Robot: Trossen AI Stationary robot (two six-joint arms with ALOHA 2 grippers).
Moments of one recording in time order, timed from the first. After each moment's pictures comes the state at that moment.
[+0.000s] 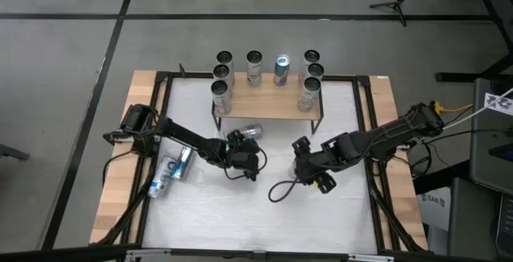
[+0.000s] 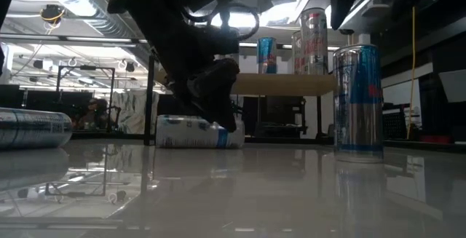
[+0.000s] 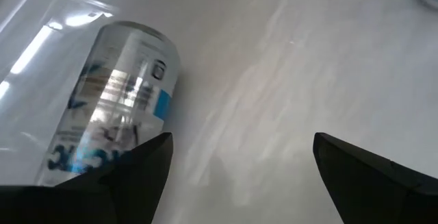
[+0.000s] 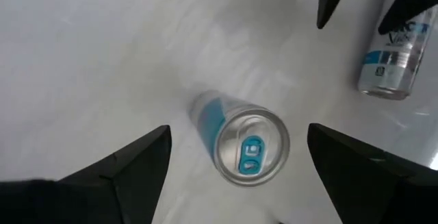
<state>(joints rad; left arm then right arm) -0.20 1.87 1.11 -0.31 -0.56 -0.52 0.38 1.52 1.36 -1.06 0.13 -0.28</state>
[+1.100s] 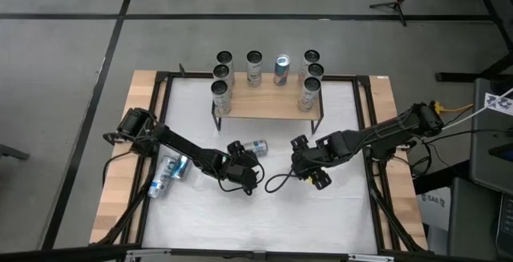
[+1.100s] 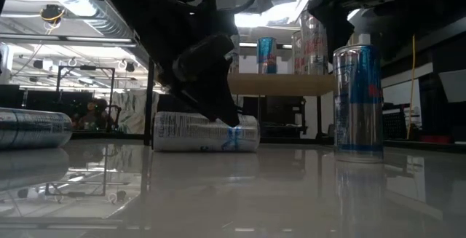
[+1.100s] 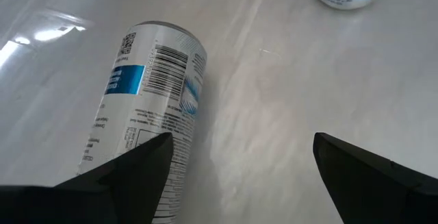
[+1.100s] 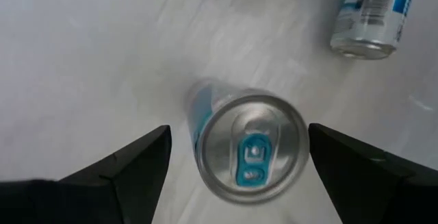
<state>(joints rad) -0.31 1.87 1.11 -0.27 -0.56 -0.57 0.31 1.52 1.22 -0.94 0.08 -0.27</state>
